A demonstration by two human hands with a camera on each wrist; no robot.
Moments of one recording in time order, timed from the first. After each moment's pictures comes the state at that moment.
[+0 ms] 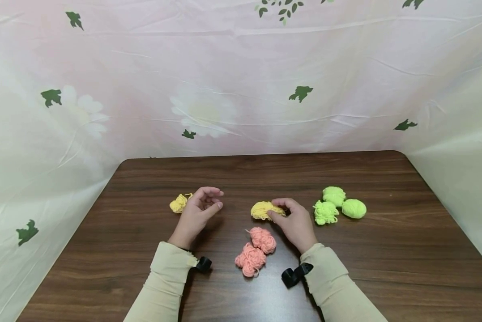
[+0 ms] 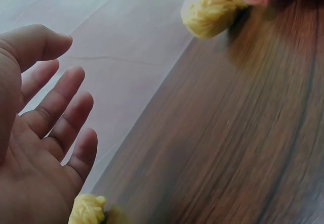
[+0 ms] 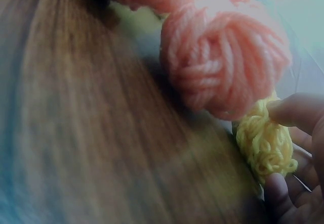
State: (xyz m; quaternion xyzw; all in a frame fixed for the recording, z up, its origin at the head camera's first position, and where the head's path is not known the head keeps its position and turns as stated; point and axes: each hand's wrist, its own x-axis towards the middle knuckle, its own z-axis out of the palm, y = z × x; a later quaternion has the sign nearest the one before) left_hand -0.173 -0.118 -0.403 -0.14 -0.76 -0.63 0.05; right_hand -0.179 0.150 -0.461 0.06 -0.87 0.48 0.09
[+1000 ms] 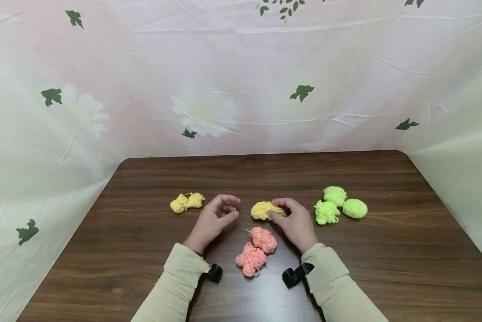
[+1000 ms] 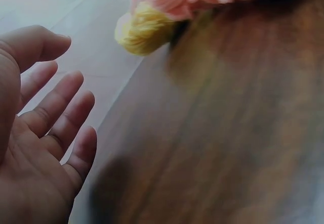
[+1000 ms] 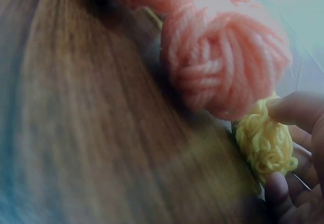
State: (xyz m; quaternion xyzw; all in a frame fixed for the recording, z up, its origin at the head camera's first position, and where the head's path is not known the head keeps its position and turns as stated) left_hand -0.176 -0.093 -0.435 -0.15 -0.78 -0.61 0.00; right_hand -0.180 0.150 -0.462 0.07 -0.87 0.48 0.08
